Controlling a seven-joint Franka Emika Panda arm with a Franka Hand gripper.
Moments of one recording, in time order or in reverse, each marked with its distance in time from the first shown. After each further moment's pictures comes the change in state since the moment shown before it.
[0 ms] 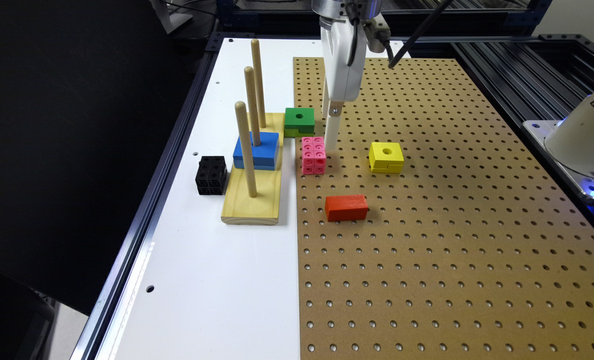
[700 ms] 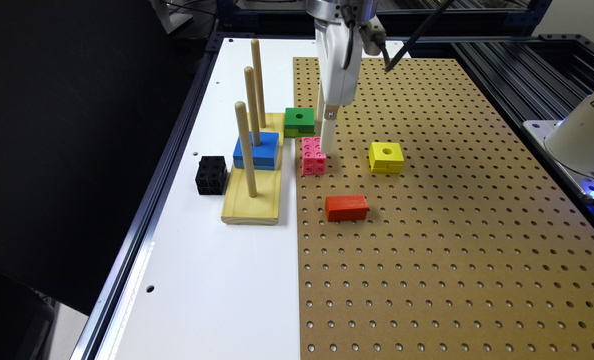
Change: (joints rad) arm 0.004 0.042 0.010 0.024 0.000 0.016 0.000
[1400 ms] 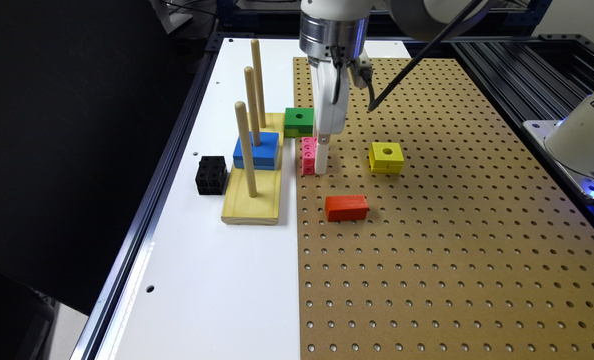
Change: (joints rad) arm 0.000 0.108 0.000 0.031 0.000 0.071 0.000
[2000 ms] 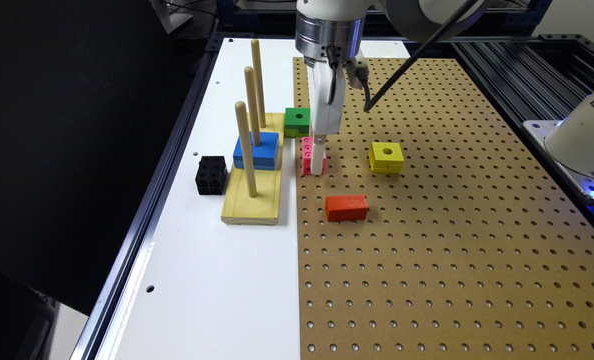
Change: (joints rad) arm 0.000 0.002 0.004 0.010 0.000 0.000 0.000
